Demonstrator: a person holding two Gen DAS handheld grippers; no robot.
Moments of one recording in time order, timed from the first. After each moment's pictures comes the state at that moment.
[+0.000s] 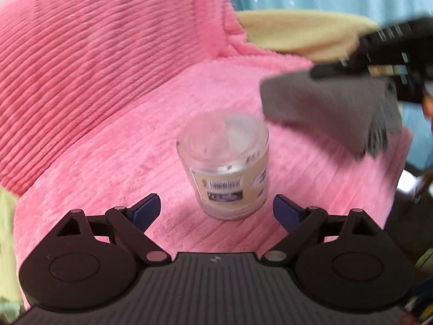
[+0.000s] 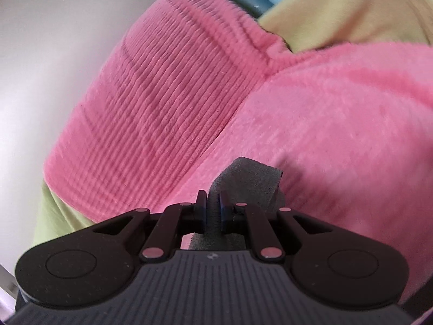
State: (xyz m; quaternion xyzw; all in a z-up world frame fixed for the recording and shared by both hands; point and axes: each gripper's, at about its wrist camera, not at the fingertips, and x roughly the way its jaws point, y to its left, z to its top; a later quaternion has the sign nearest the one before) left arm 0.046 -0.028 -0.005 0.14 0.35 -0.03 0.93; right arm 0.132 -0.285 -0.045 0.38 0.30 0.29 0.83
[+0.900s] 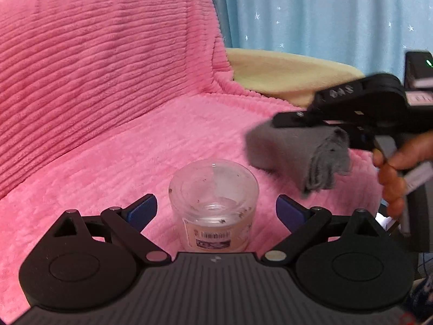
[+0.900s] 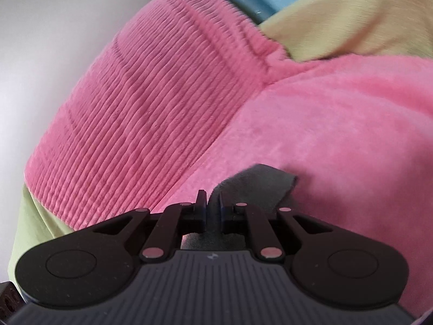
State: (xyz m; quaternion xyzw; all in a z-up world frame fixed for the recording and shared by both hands) left arm 0.067 0.001 0.020 0.08 0.30 -0.11 0.95; right arm 0.173 -0.245 -0.030 0.33 0.29 0.26 0.86
